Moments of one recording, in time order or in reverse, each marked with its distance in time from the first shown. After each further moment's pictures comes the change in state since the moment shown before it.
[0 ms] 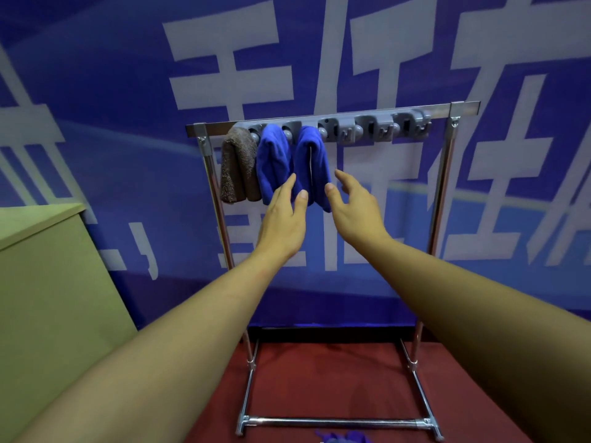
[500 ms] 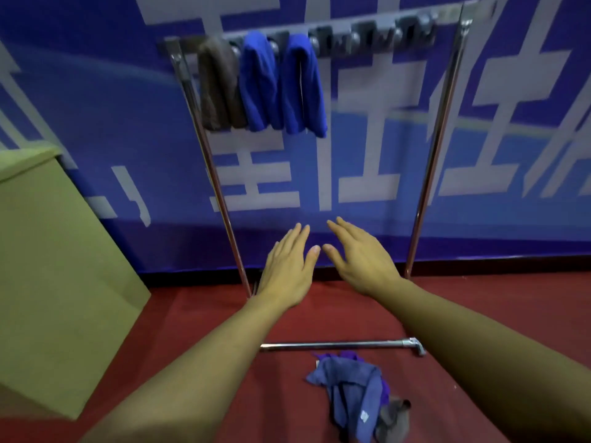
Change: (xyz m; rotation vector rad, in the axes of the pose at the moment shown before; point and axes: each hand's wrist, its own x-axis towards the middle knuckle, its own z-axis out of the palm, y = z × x) left_hand -0.165 -0.099 0.058 0.380 -0.348 -0.062; right_hand -0.150 0.141 0.033 -0.534 -0.340 -0.105
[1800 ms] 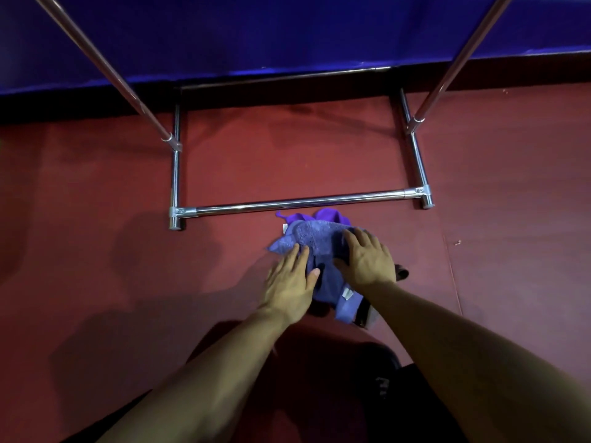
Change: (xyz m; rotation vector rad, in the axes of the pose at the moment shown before) left_hand -0.123 -0.174 0.365 0.023 -0.776 -0.329; right_hand -0.171 0.200 0.357 -0.125 -0.672 0.521
